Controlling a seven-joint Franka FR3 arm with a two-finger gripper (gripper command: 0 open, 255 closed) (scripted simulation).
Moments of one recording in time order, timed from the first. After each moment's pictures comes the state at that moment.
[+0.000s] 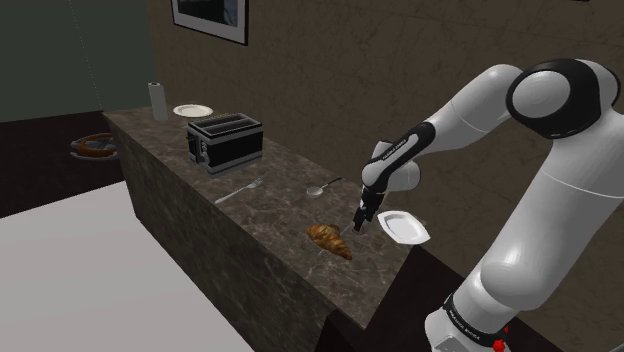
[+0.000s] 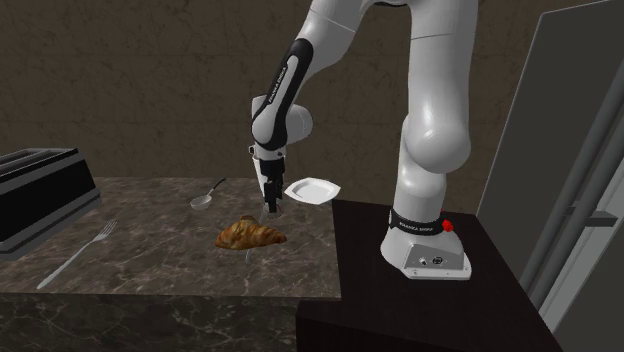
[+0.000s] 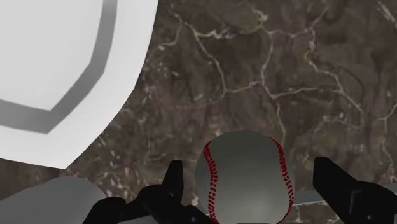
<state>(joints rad) 0.00 0.08 -0.19 -2.63 0.17 2.63 -0.49</state>
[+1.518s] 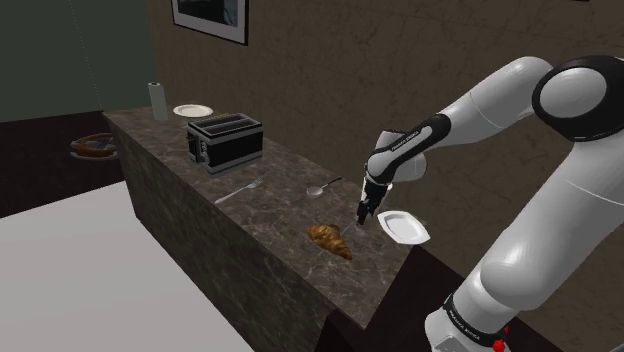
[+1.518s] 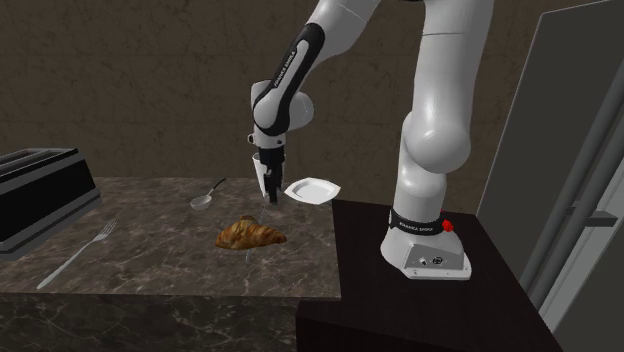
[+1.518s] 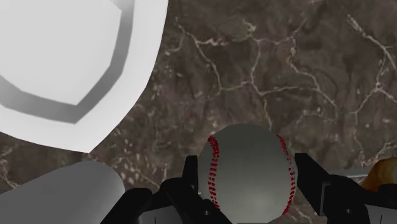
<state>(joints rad) 0.00 -0.02 -0.20 -2.63 0.11 2.53 -0.45</state>
